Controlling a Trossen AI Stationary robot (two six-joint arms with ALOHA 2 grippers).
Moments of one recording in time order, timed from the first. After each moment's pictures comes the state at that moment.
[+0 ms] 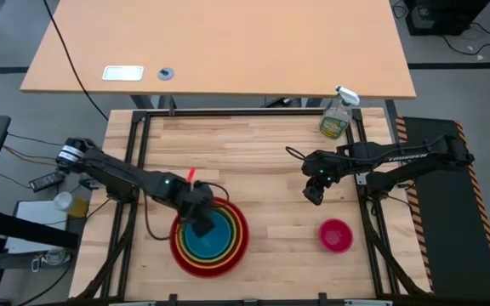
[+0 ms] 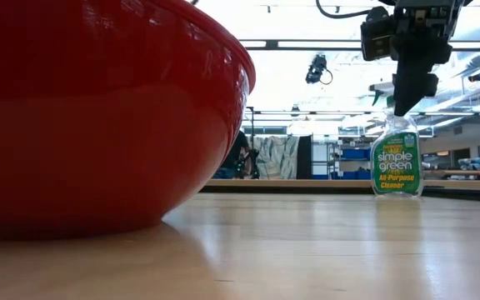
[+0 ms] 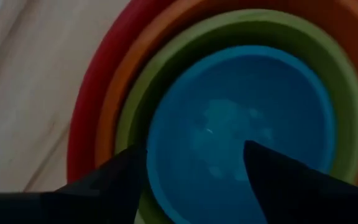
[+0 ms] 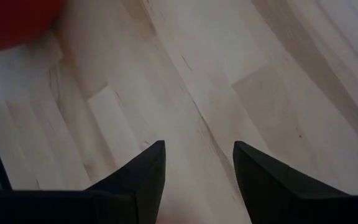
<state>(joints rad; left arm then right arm) -0.32 1.45 1.11 -0.88 -0.02 -0.95 0.01 1.13 0.88 -0.86 -0.08 0.60</state>
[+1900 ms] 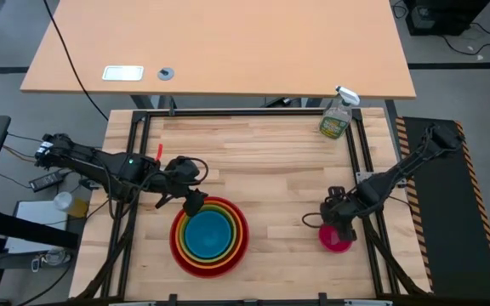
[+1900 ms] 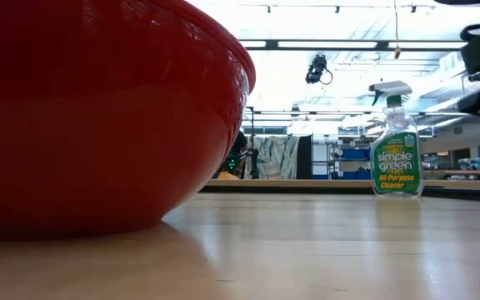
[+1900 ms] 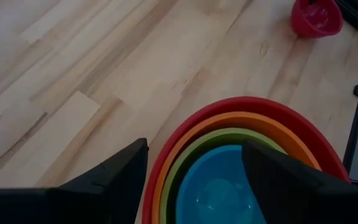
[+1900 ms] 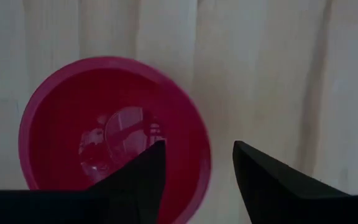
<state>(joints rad) -0.28 1.17 1.11 -0.84 -0.31 -0.84 0.58 1.13 0.65 -0.86 -0.01 0.55</state>
